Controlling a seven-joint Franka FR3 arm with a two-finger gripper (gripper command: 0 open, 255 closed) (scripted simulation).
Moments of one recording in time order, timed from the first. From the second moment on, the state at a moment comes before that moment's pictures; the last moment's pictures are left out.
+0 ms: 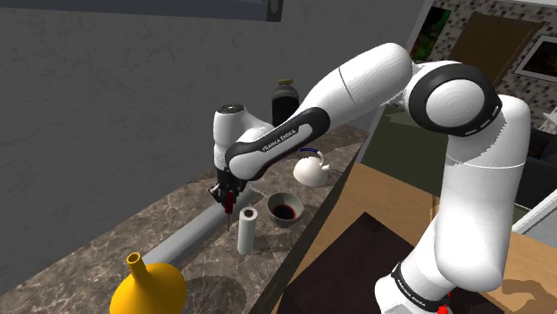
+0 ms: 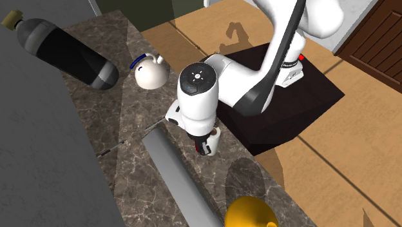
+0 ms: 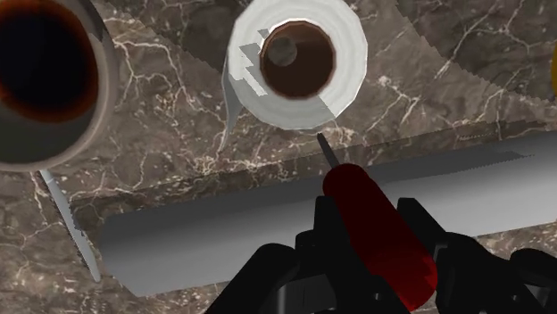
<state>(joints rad) 0.17 0.39 0.28 -2.00 -0.15 2.36 0.55</state>
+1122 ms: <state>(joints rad) 0.15 0.26 0.30 -1.93 -0.10 2.17 0.51</state>
